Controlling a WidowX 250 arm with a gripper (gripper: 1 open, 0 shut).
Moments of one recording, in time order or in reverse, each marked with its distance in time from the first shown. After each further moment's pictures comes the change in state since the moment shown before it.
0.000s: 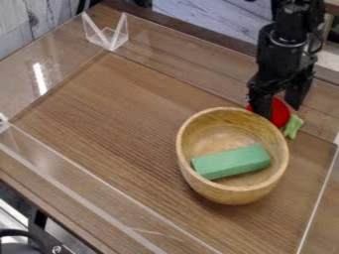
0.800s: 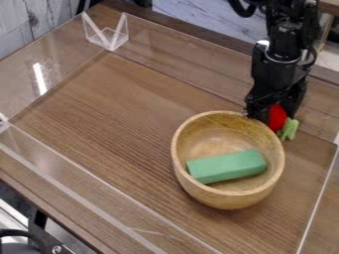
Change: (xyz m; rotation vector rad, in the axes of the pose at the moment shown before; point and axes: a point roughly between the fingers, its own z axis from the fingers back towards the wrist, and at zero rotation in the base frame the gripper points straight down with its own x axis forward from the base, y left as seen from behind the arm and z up) arm 0.014 0.008 -0.013 -0.031 -0.036 0.132
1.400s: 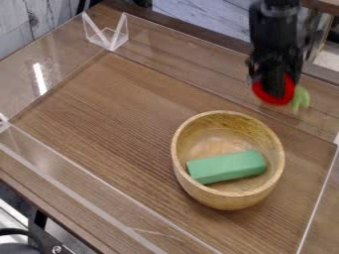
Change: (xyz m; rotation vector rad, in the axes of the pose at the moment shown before) arm 0.013 -0.005 0.070 -0.056 0.138 0.068
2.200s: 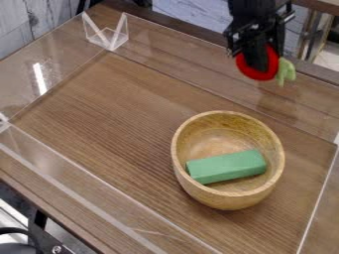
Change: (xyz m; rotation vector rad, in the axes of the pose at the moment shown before) arm 0.006 0.007 0.013 -0.021 0.029 -0.013
